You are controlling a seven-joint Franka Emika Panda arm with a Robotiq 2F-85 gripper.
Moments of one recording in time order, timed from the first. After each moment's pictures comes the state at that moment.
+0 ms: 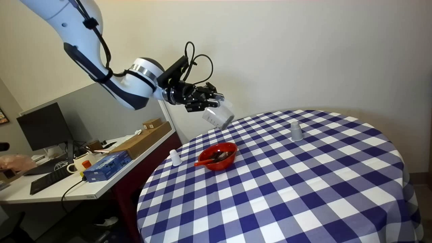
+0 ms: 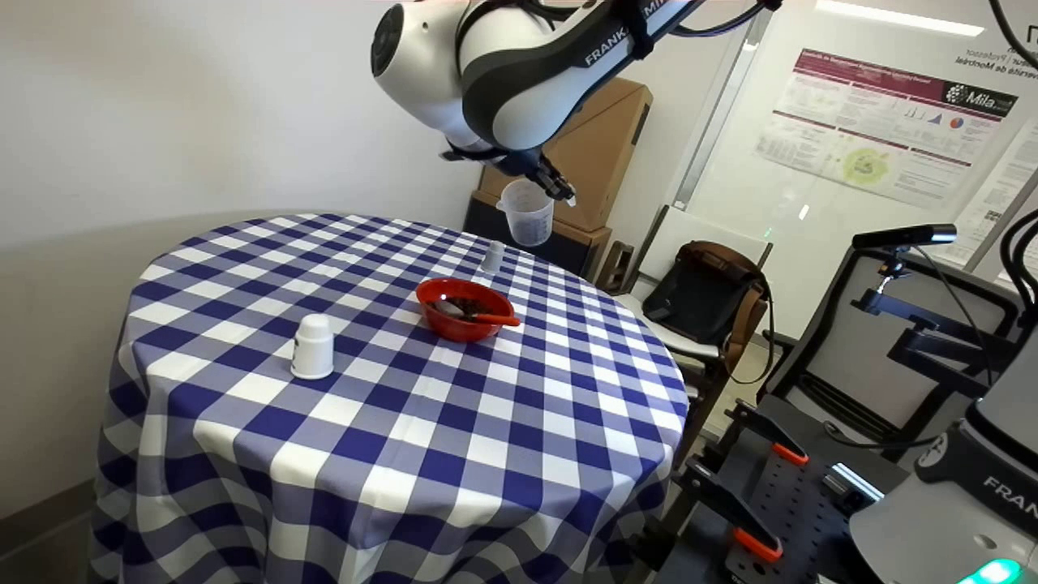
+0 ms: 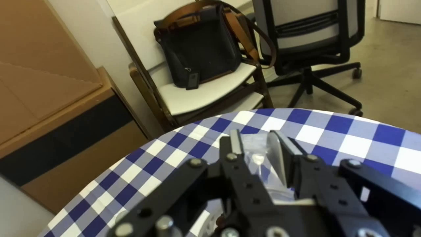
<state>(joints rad) 0.24 0.59 0.04 -1.77 -1.12 1.52 -0.31</state>
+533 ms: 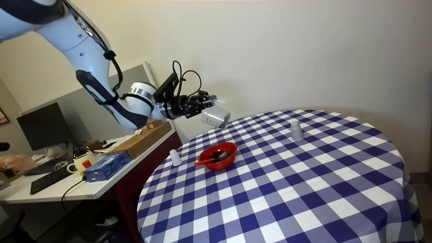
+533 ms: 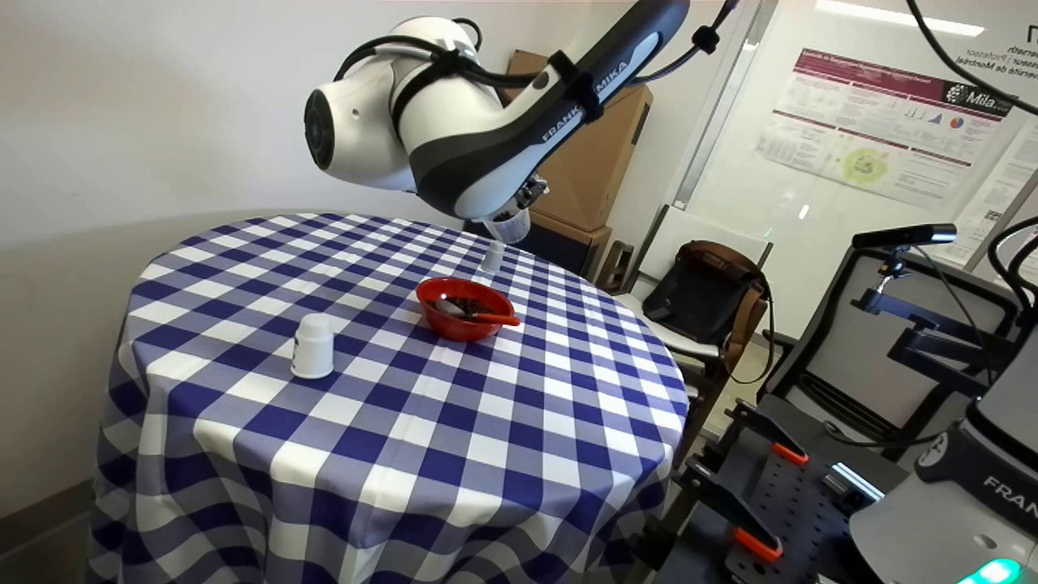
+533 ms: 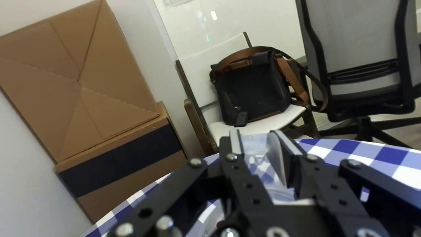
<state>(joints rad) 0.31 0.77 0.08 -1.66 -1.33 1.33 -0.27</state>
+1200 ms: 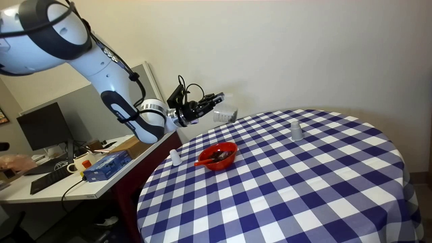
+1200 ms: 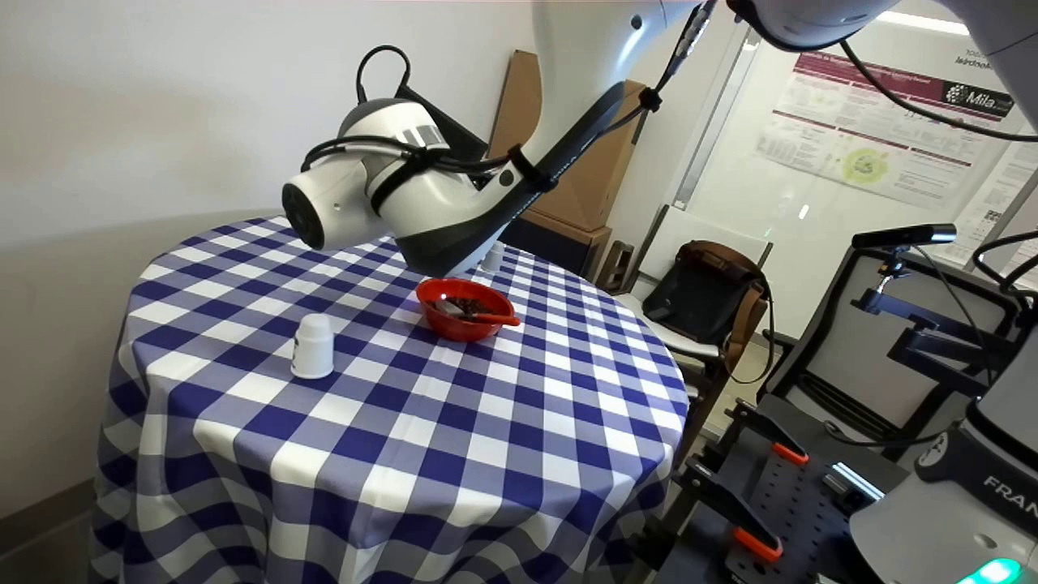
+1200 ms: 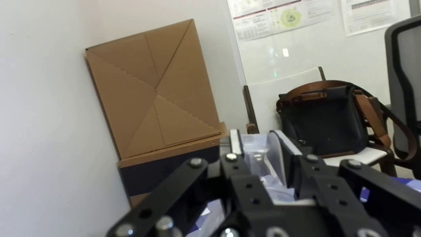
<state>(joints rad) 0.33 0.98 0.07 -1.48 -1.64 1.31 -0.41</state>
